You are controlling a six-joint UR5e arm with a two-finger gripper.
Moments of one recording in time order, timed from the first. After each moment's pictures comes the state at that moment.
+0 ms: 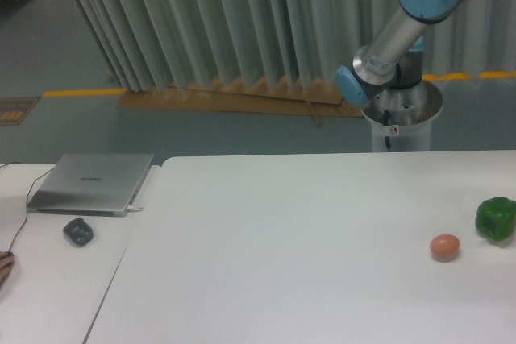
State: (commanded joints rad) arm 2.92 -2.18 -1.34 -0.94 1.65 1.64
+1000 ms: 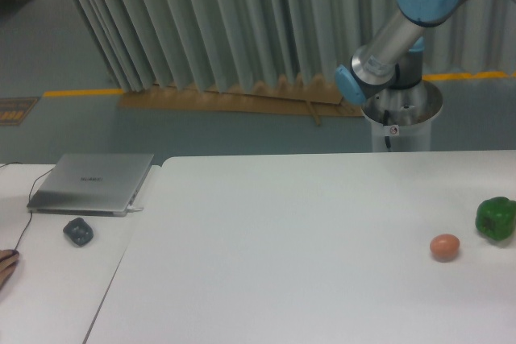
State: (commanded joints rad) arm 2.87 -2.20 -1.35 -0.93 1.74 1.62
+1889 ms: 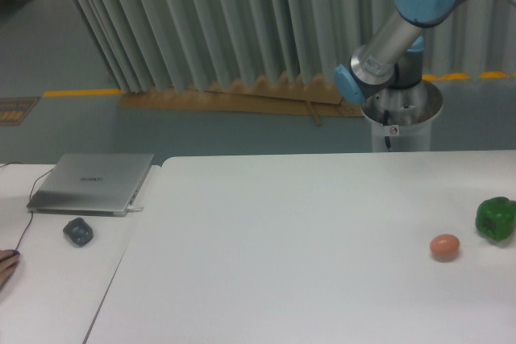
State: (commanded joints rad) arm 2.88 -2.16 -1.35 -1.00 1.72 1.64
